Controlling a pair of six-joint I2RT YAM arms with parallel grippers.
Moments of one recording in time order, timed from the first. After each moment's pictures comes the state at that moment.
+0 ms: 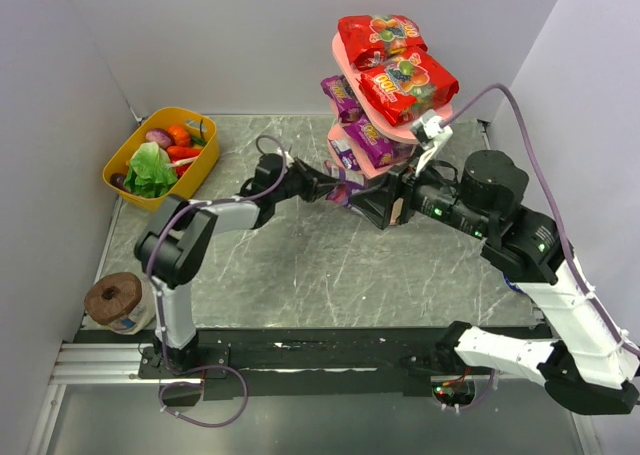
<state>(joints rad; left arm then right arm) -0.52 1.91 1.09 0.59 0.45 -1.46 0.77 1.00 1.54 -0.70 -0.16 0.26</state>
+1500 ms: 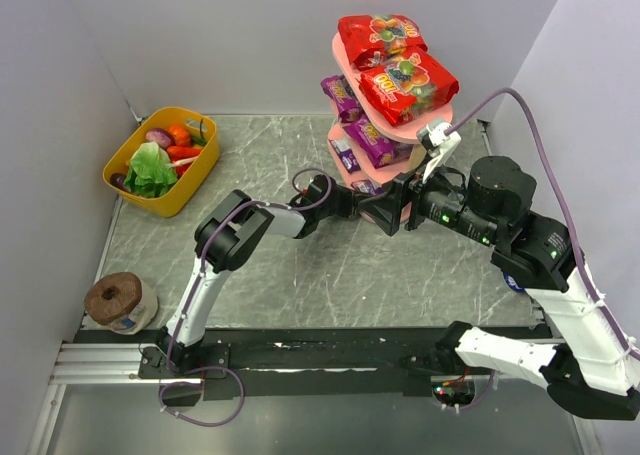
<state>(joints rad) -0.72 2.31 1.38 0.56 0.13 -1.86 0.77 0.97 1.55 -0.79 -0.09 0.21</state>
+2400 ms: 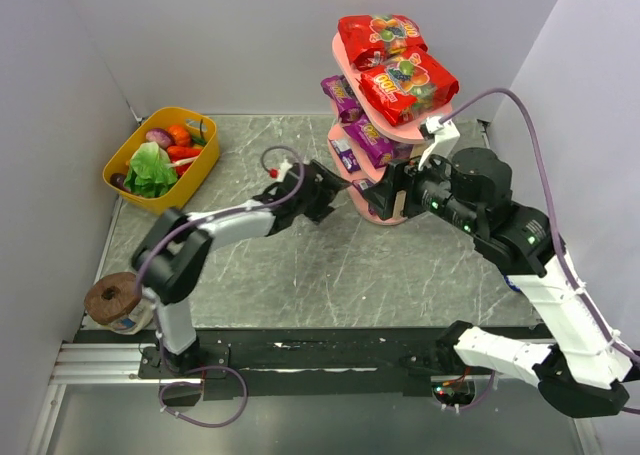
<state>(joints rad) -0.70 1.87 1.19 0.14 -0.05 -1.47 0.68 1.01 1.52 -0.82 0.02 0.30</state>
